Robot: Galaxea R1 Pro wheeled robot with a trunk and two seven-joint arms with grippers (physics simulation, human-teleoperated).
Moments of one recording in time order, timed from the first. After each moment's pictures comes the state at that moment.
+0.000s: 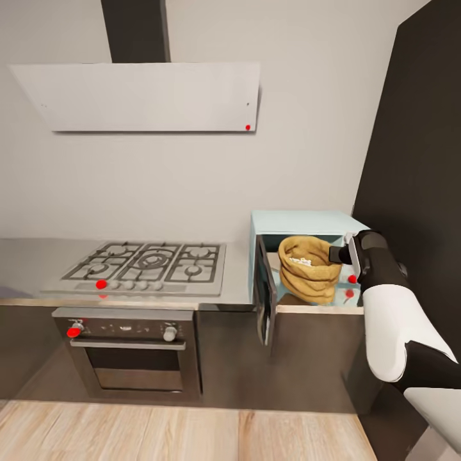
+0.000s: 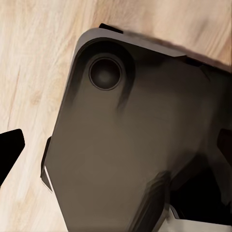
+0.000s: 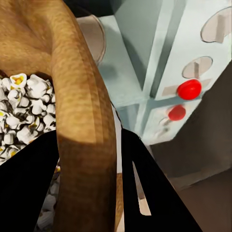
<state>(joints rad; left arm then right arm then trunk) 0.00 -0.02 0.09 -0.04 0.25 -0.09 0.01 -1.17 -0.06 -0.35 -0.78 0.35 0.95 0.07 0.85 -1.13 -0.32</state>
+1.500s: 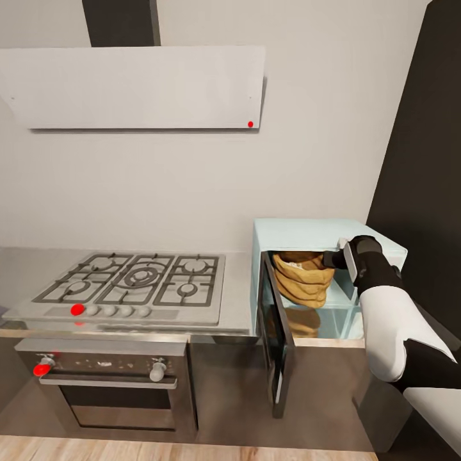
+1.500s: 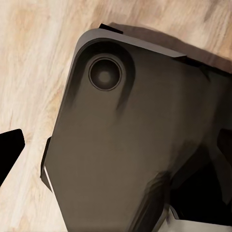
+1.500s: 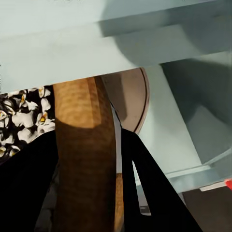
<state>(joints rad) 0.00 -0.02 0.09 -0.04 0.25 -0.09 0.01 -1.17 -0.06 -0.36 -0.70 0.29 0.90 0.06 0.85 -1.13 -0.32</state>
